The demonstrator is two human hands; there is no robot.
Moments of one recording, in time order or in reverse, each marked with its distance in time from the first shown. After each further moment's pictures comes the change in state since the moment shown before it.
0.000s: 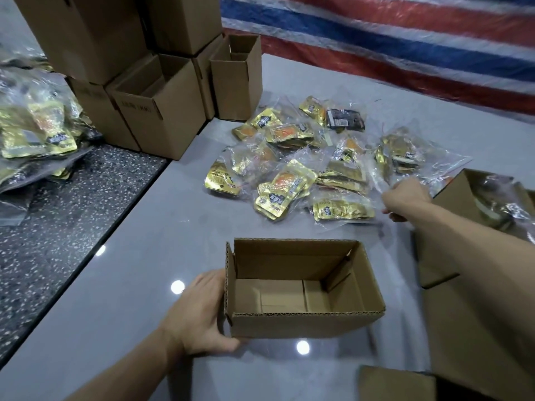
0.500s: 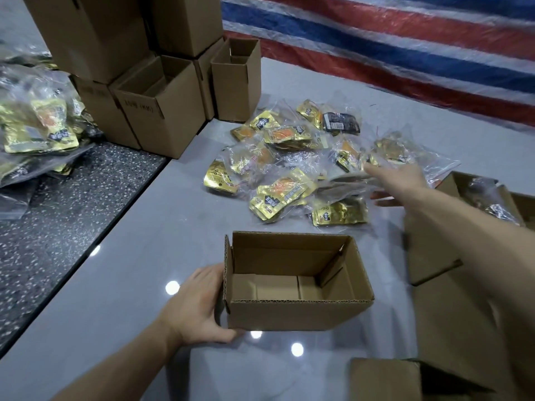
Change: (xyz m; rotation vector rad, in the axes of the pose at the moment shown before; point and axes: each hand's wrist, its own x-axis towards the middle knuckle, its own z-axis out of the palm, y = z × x) left_hand -0.001 0.014 -0.014 -0.111 0.026 -0.047; right_hand -0.029 -0.024 -0.031 0.465 -0.118 -0.086
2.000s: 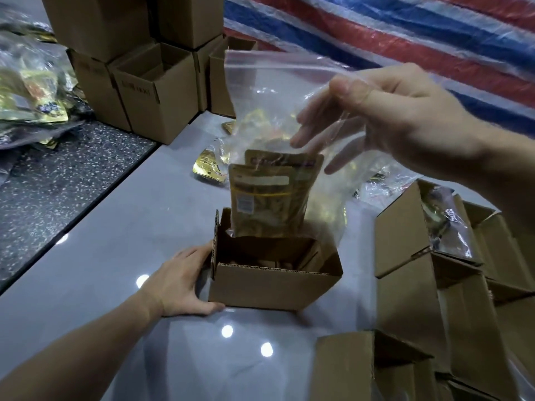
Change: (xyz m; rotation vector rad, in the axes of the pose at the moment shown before) left_hand 0.002 -0.025 0.015 0.115 -0.042 -0.082; right_hand -0.190 -0.136 -0.049 -0.155 -0.773 -0.889
